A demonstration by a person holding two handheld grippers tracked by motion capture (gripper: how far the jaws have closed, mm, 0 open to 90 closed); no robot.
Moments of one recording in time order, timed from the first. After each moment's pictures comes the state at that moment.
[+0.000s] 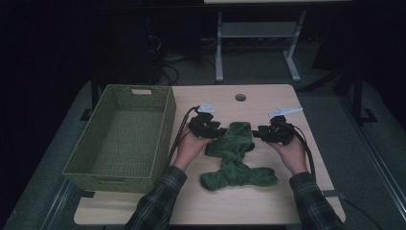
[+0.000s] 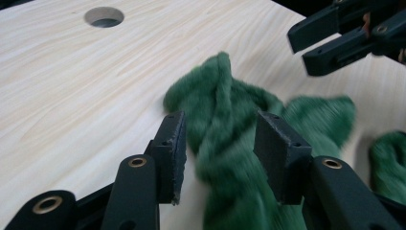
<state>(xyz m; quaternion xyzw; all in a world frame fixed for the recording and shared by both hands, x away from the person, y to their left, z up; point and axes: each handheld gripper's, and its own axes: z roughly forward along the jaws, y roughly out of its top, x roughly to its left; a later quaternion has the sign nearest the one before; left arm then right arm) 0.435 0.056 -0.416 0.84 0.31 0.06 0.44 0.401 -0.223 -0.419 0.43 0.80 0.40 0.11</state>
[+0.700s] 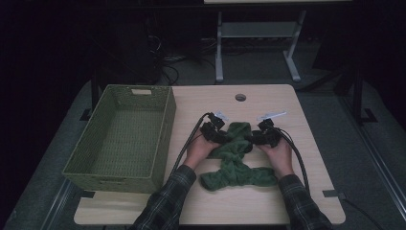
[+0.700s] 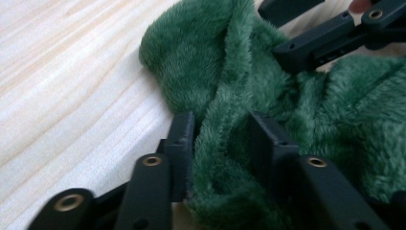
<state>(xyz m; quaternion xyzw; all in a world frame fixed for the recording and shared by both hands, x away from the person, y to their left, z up) 0.446 0.028 -0.460 0.89 0.29 0.04 0.35 0.424 -0.201 -0.467 0.47 0.80 0.36 0.09</state>
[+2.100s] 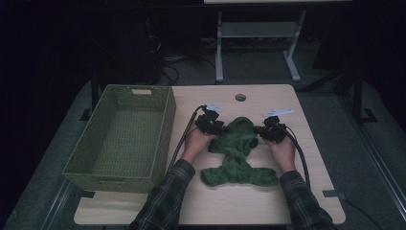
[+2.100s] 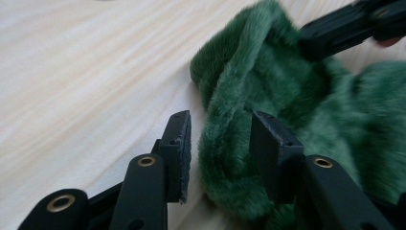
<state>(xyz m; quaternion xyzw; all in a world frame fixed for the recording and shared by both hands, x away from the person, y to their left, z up) 0.471 0.041 -0.456 0.86 0.30 0.06 0.40 0.428 -0.217 -0.458 0.45 0.79 0.38 0.15</state>
